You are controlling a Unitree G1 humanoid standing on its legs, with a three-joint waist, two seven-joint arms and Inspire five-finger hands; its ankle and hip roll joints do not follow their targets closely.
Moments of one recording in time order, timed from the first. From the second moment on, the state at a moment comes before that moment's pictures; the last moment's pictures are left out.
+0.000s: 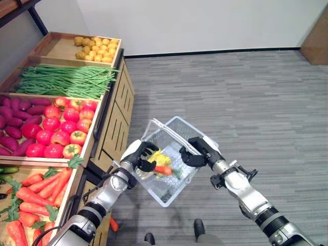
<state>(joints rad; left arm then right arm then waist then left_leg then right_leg) -0.28 0.42 -0.48 0.53 0.18 -0.10 0.12 -0.19 -0.51 0.48 0.26 0.18 -0.08 -0.03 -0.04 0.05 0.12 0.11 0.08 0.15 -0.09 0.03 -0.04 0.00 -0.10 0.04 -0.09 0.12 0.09</state>
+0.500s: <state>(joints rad) 0.01 0.45 -0.32 0.01 -0.19 -0.17 0.03 -0.09 -0.50 0.24 0.43 0.07 -0.08 -0.10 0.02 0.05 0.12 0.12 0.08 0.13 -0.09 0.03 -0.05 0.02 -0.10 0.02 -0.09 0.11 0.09</state>
